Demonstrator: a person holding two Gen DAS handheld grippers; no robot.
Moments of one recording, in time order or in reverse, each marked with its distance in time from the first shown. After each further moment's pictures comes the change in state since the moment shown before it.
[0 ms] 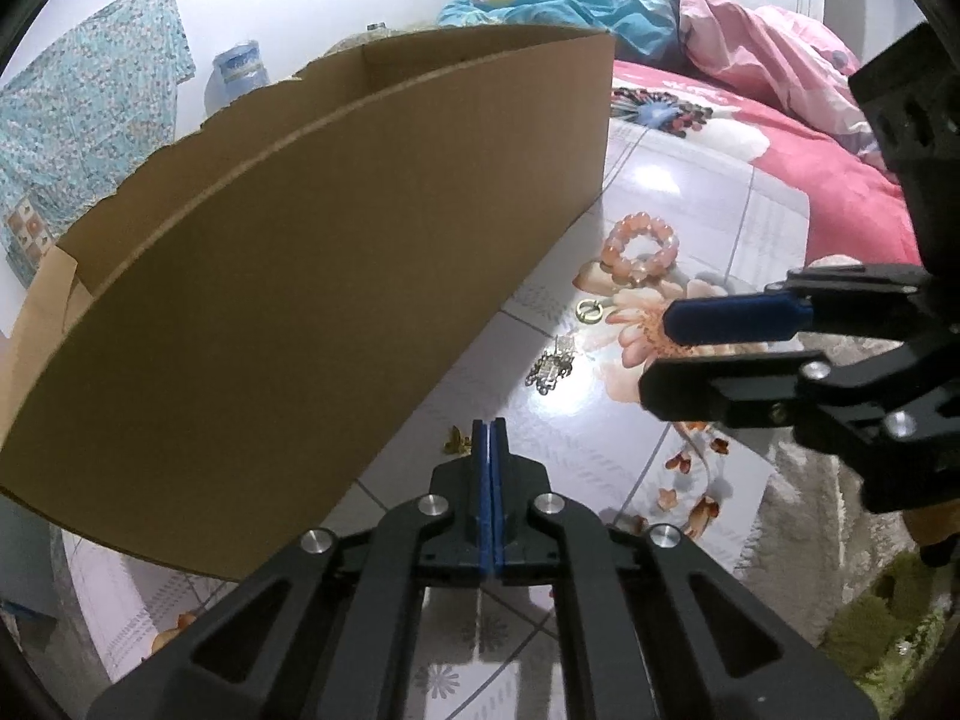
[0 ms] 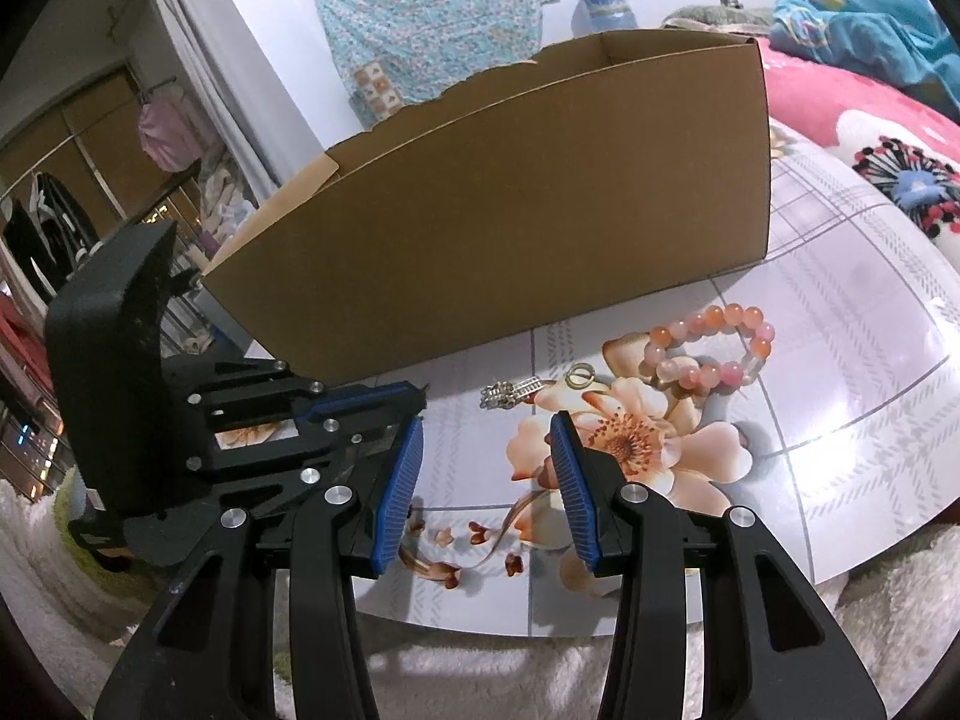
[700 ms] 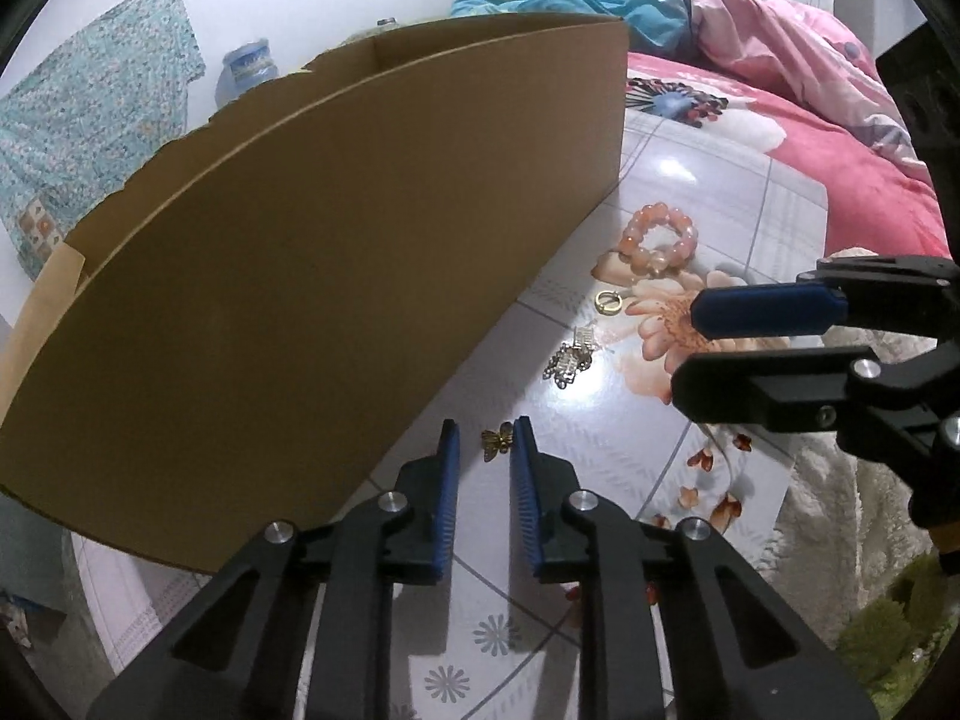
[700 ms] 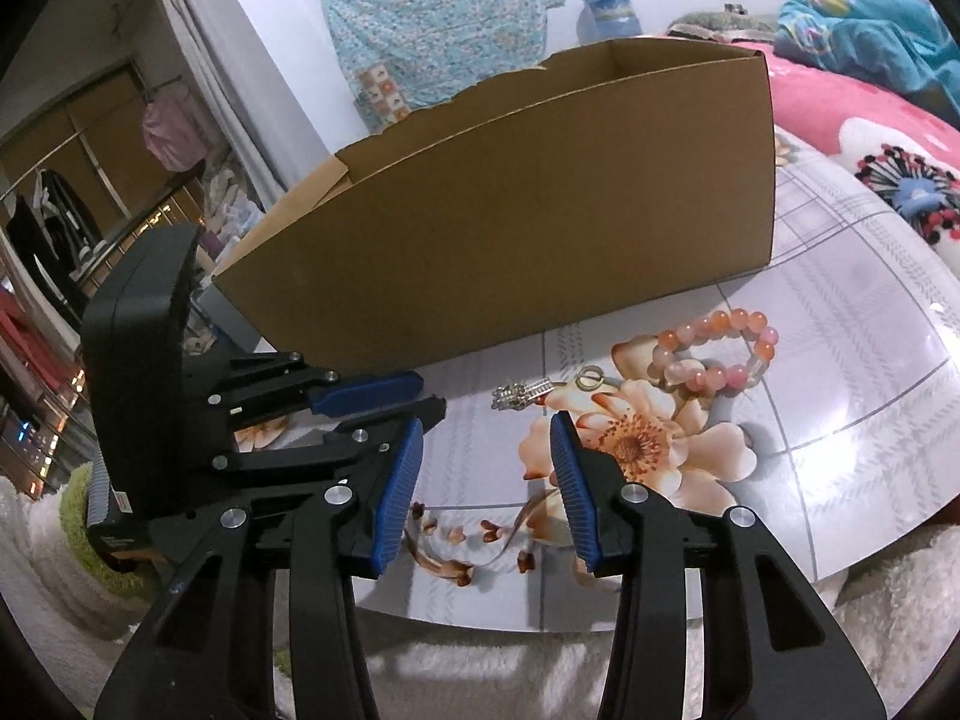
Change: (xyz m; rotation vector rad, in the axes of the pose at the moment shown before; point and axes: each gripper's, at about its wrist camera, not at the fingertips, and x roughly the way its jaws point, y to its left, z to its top) left arm 0.007 0.000 -0.001 0.006 0.016 0.046; right arm -0.002 0.002 0.004 -0.009 -0.007 0.007
